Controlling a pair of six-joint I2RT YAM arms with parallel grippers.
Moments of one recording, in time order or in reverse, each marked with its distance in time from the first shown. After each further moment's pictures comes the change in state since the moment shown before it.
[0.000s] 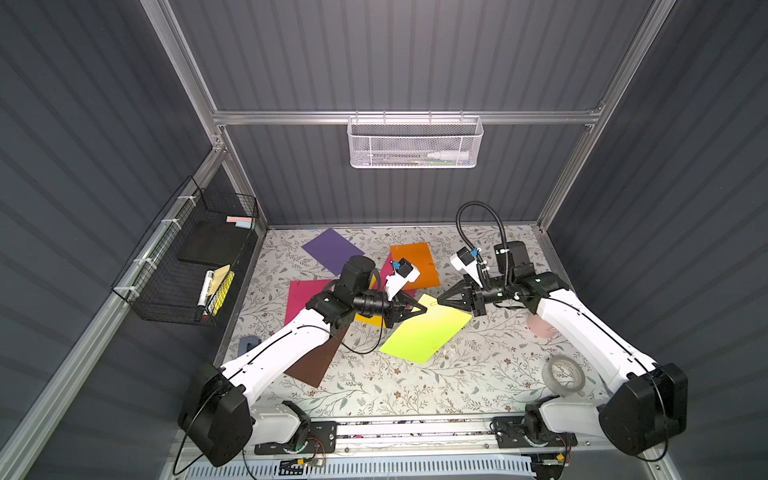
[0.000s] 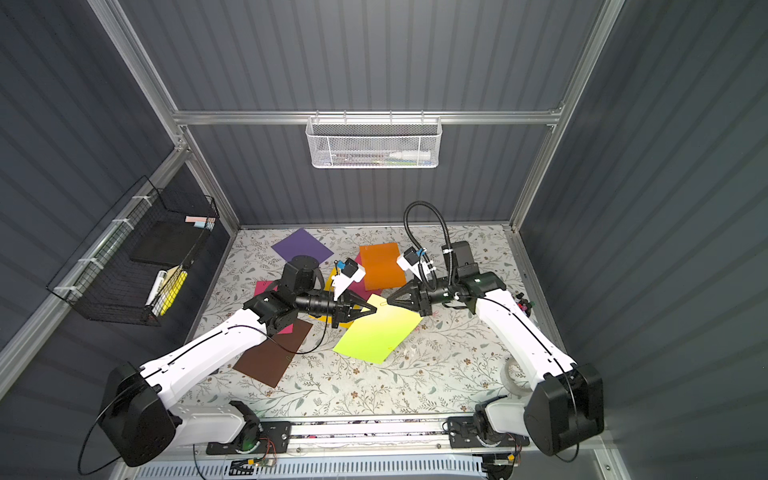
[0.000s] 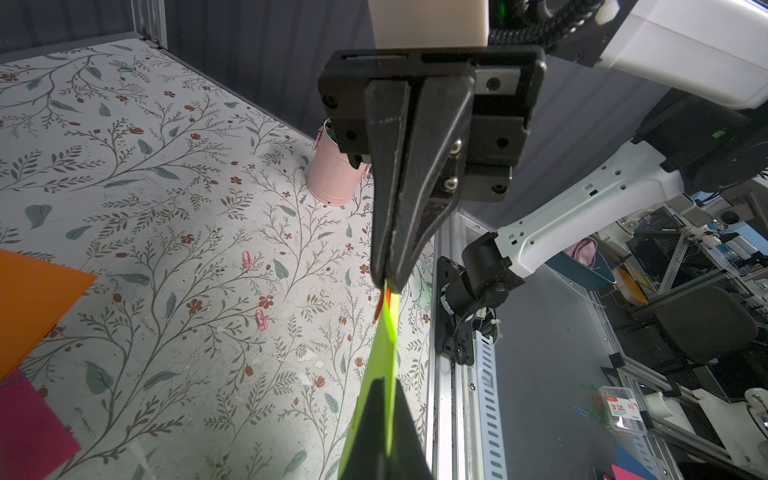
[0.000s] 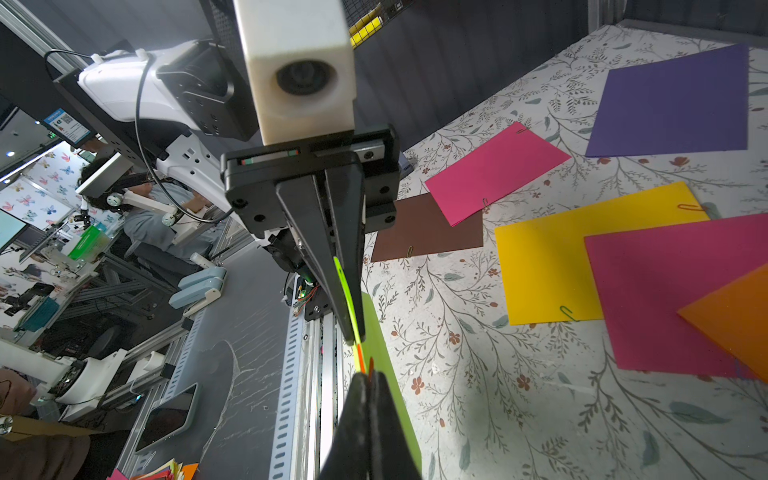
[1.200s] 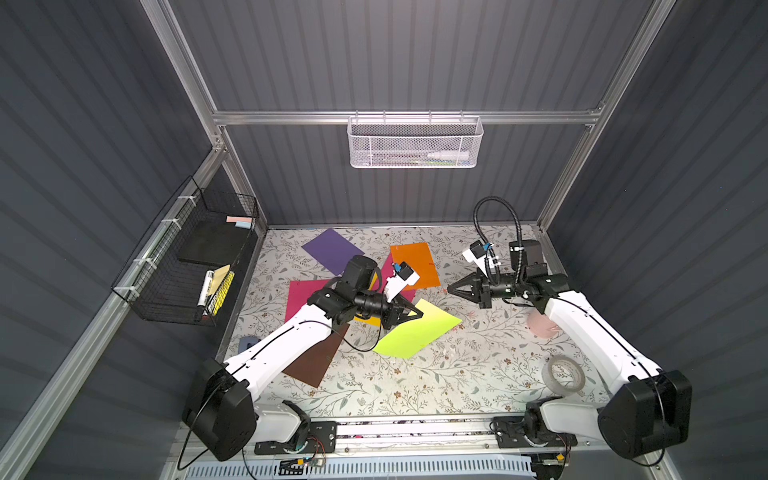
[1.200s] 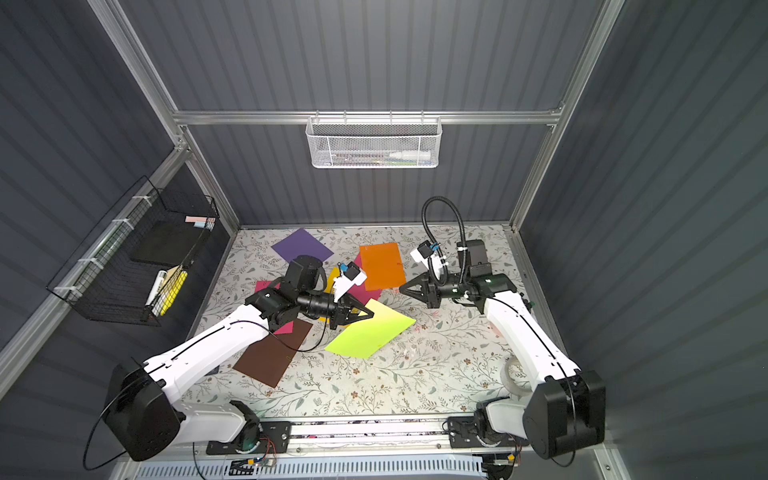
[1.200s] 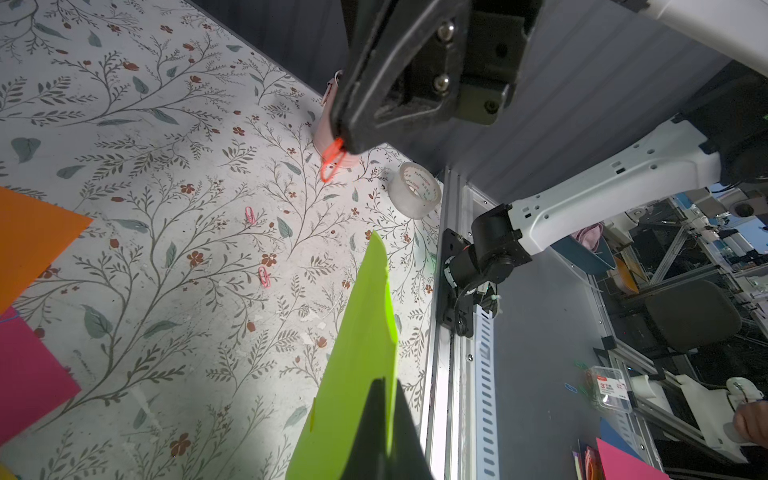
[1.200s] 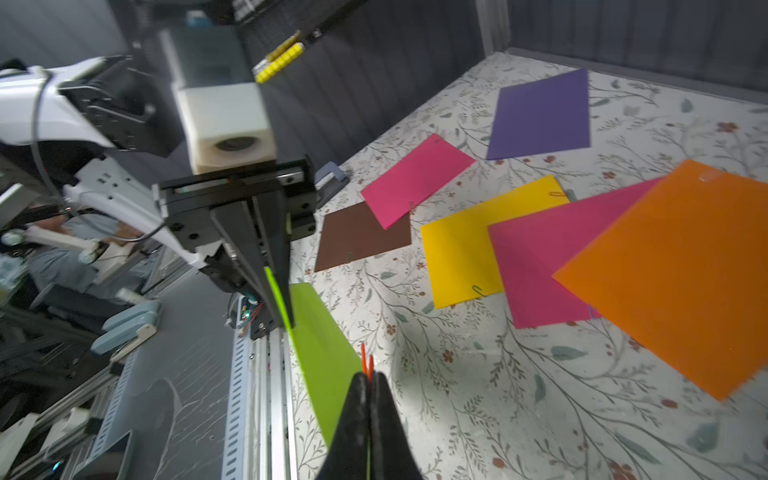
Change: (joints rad) left arm 0.003 0.029 0.037 -0.155 -0.005 0.054; right arm -0.096 -0.024 -0.041 0.077 0.174 0.074
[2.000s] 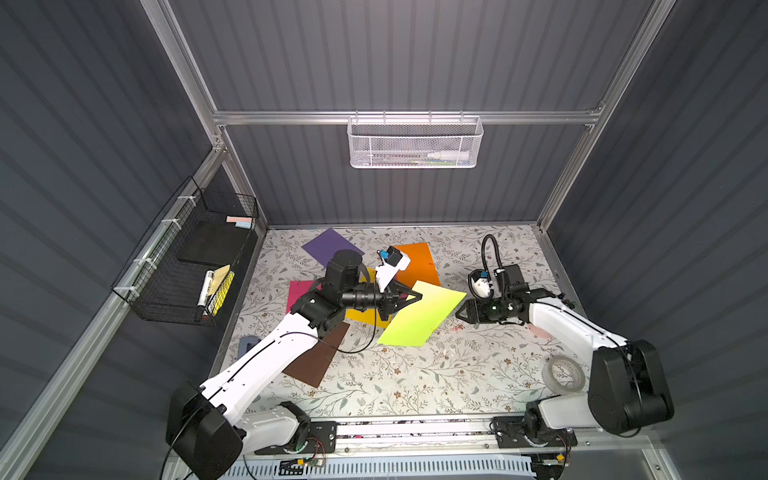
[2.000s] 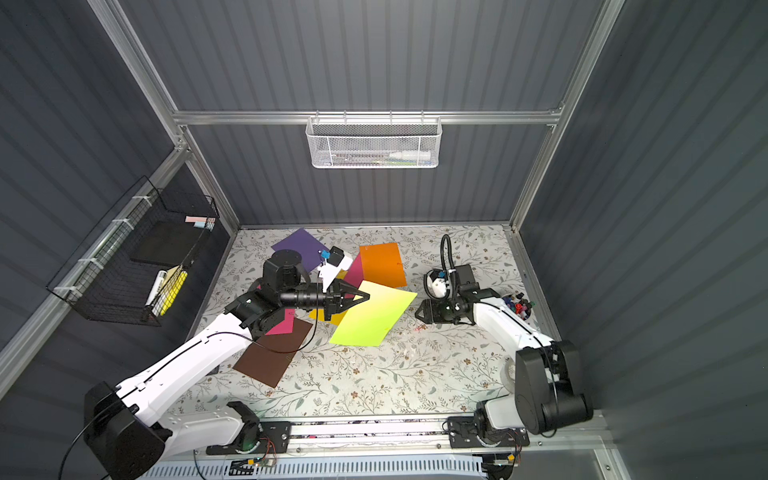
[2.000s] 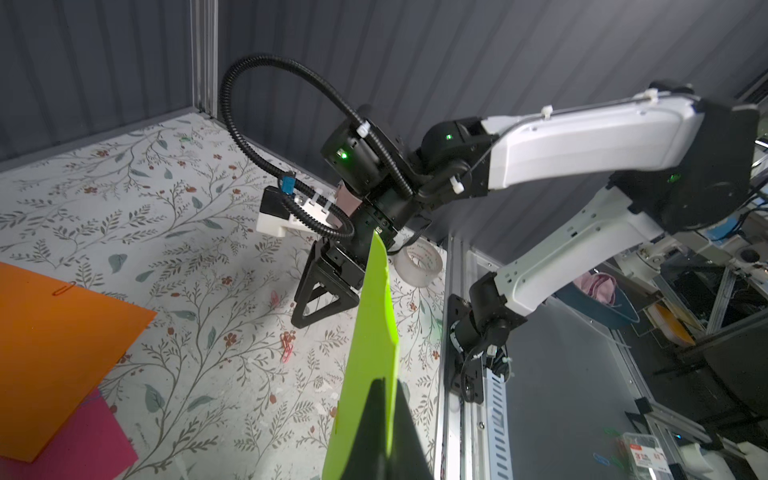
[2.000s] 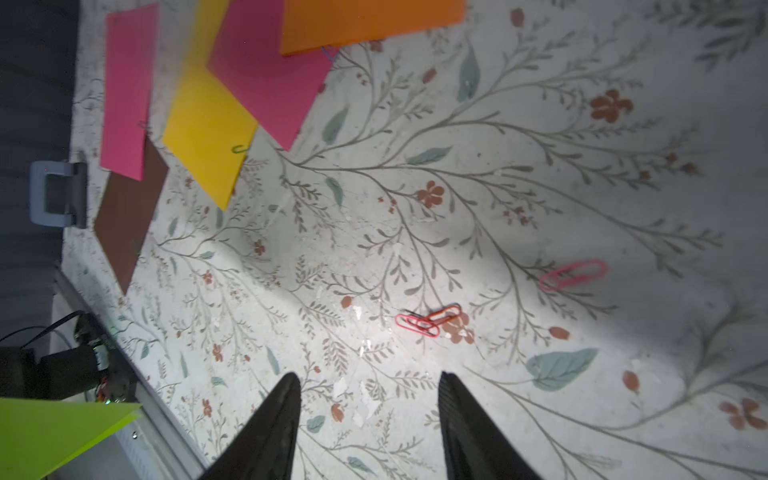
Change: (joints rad) left arm 0.027 -0.132 -0.001 0.199 -0.054 -0.135; right arm -0.006 0.053 -0.246 0.056 0.447 0.299
